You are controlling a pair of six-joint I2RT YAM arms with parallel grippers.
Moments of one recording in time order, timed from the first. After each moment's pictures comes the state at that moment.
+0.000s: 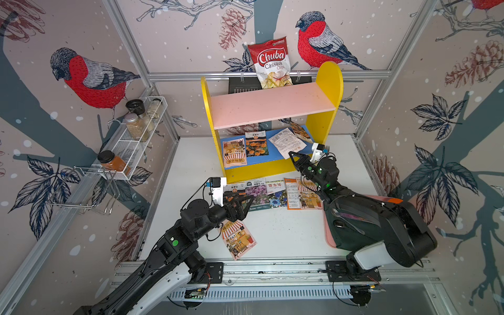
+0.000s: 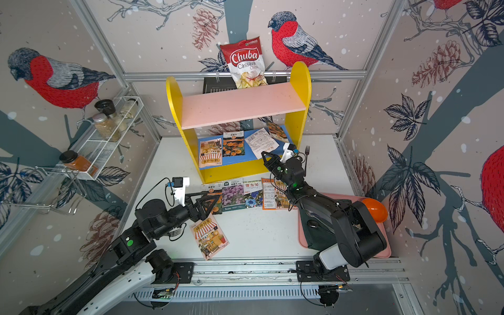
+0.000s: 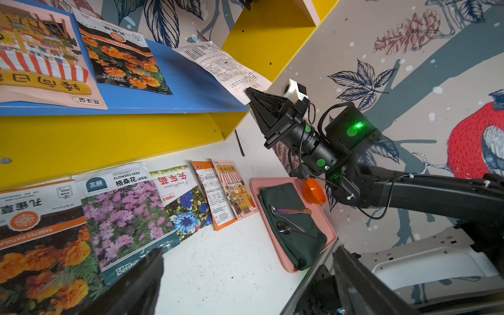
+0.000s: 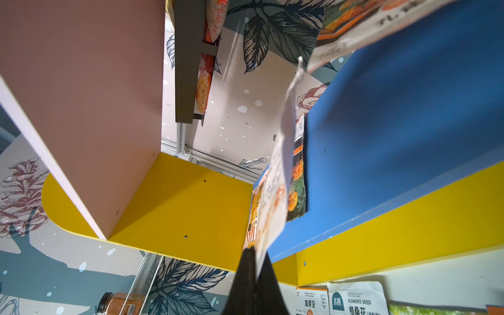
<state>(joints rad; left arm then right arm) -0.73 0.52 0.57 -0.21 0.12 -0.67 0.52 1.45 0.73 0.70 -0.18 1.09</state>
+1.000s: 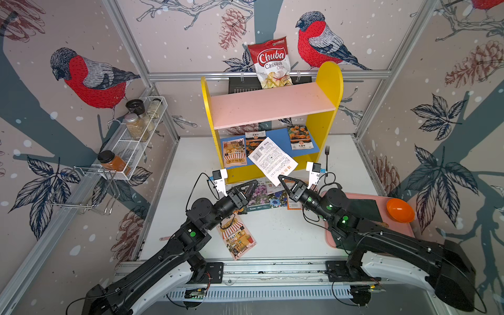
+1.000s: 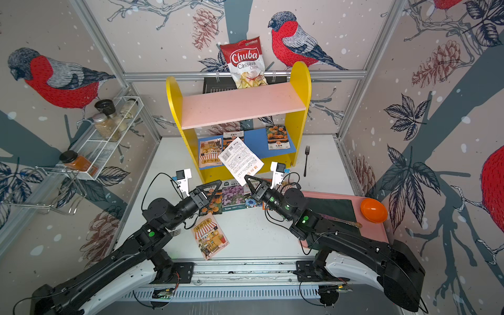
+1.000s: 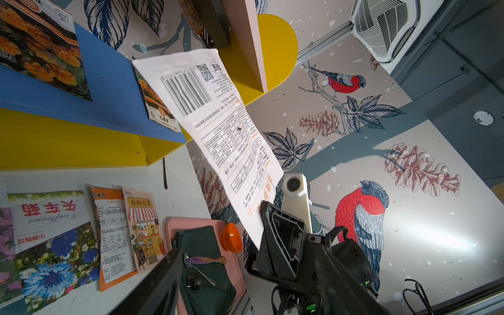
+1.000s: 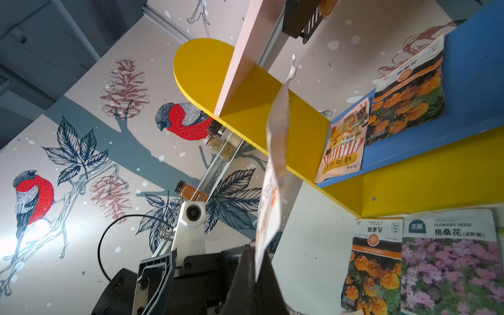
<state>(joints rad) -0.73 0.69 0.45 0.38 0.16 -1.08 0.98 1.01 0.57 0.56 0.03 0.94</state>
